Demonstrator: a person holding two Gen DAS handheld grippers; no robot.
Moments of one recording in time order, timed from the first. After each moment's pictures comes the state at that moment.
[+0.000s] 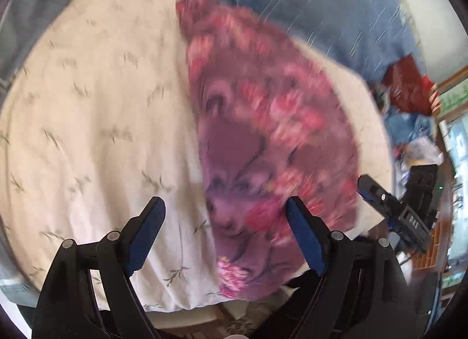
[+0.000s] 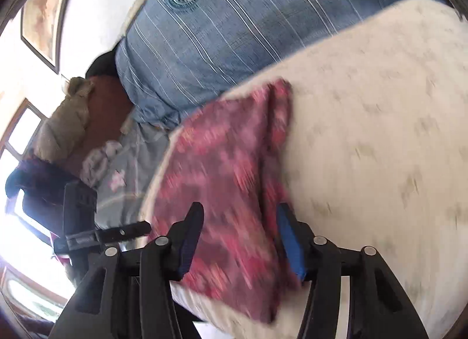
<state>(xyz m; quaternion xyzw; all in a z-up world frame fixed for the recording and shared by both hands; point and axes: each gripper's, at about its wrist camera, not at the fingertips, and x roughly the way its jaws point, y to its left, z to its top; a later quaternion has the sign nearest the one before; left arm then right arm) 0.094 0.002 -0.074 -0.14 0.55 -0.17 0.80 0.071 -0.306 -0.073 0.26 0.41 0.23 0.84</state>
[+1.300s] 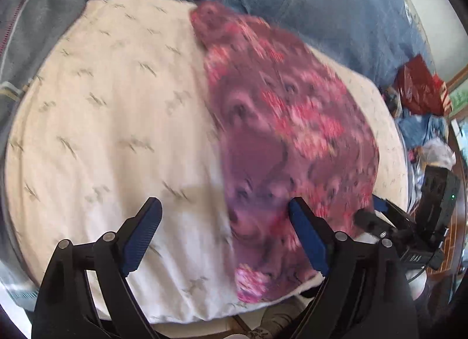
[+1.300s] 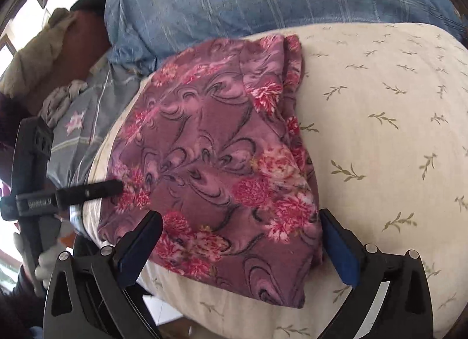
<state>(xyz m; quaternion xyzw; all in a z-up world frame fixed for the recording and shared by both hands) 0.099 0.019 -0.071 -0.13 0.51 -0.15 0.84 0.072 -0.254 -0.076 0.11 0.47 0.19 0.85</state>
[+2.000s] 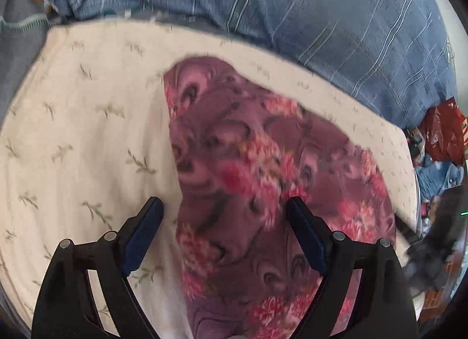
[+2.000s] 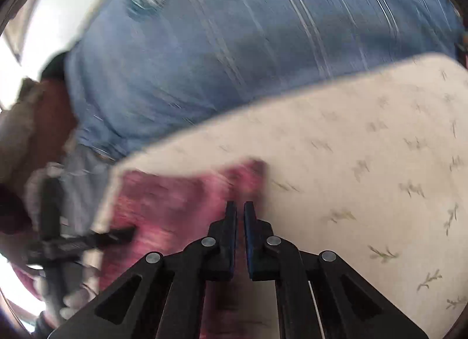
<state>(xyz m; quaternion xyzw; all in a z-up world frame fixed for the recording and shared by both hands) 0.237 -0.022 -0.069 -0.14 0.53 -0.11 0.83 0.206 -0.297 -0.059 0.19 0.43 0.11 0.88</state>
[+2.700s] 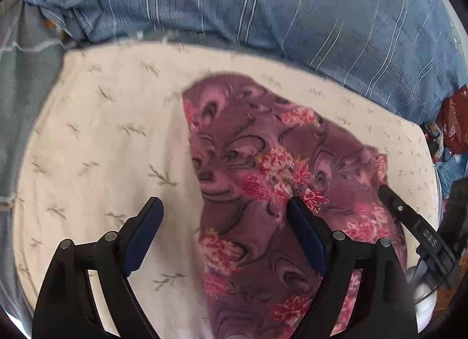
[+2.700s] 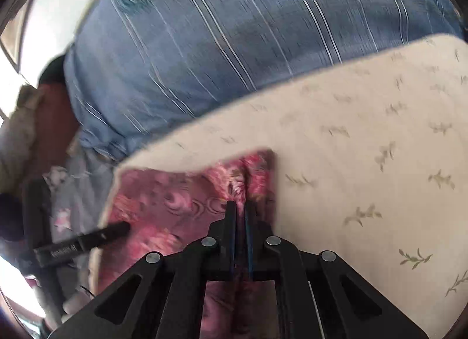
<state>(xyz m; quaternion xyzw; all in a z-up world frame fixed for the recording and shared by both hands) 0.238 -0.024 -0.064 -0.10 0.52 -0.07 0.84 0.220 -0.283 -0.070 0.22 0.42 0.15 0.87</state>
